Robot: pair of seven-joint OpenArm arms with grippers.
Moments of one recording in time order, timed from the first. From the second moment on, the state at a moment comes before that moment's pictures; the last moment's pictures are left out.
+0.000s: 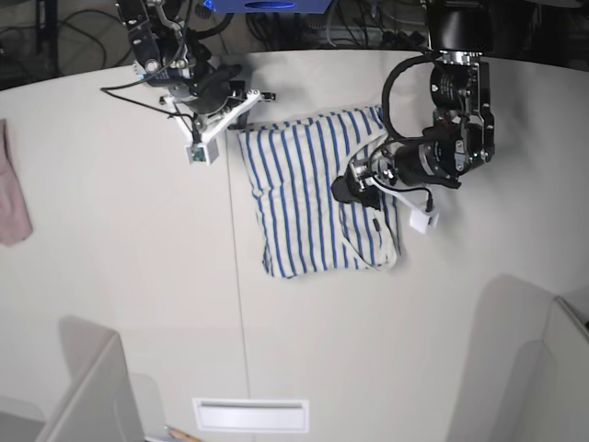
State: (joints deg) left arm 5.7 -9.2 -6.2 90.0 -48.9 1.7 64.1; right arm -23.5 10.4 -19.1 113.6 20.7 -18.2 -54.6
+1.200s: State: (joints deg) left arm -13.9 -38.1 39.6 90.1 -47.8 1.8 64.6; right arm -27.7 6.2 0.7 113.6 21.2 -18.2 -47.0
